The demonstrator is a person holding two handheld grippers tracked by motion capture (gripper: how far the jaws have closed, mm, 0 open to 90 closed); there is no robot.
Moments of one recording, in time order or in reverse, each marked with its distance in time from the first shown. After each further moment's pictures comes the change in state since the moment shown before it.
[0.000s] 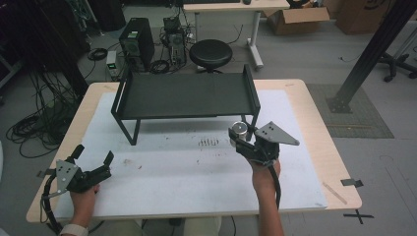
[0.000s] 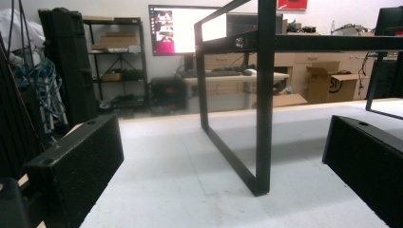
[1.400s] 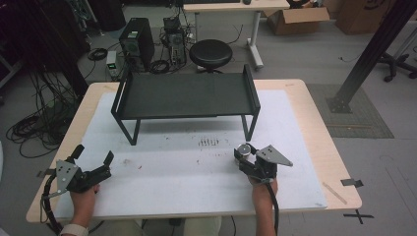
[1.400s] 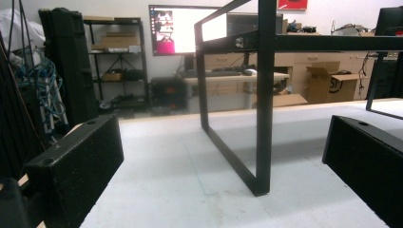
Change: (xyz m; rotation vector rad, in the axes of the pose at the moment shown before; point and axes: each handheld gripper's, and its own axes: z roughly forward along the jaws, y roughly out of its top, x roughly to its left) left arm 0.000 0.000 0.000 -0.001 0.001 0.000; right arm -0.014 -0.094 0.005 0.088 -0.079 0.080
